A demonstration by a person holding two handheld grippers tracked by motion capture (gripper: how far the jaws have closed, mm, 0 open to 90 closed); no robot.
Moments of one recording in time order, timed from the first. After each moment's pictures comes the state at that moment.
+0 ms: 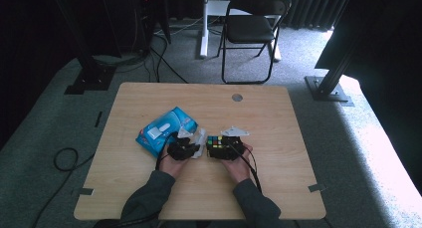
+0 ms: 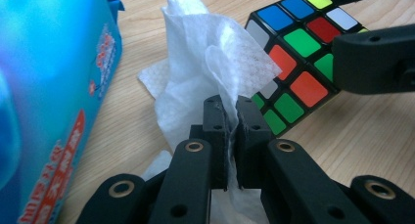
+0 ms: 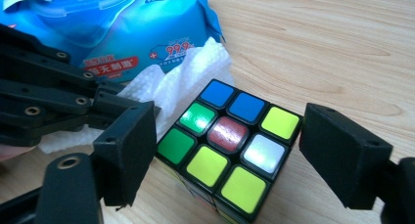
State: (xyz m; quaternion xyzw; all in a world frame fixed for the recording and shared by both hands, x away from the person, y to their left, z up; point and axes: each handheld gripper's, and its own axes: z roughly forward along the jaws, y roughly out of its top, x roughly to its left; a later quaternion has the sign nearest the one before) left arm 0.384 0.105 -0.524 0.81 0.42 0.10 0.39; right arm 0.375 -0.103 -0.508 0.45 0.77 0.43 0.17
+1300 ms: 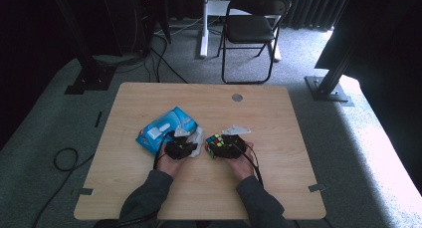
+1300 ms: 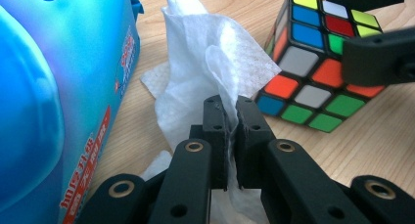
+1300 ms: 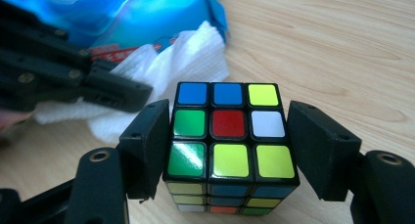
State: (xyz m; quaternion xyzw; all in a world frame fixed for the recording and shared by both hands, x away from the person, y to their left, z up) left arm 0.386 0.111 -0.522 0.81 0.43 0.10 0.40; right arm 0.382 -0.114 -0.508 0.41 0.79 0.43 0.15
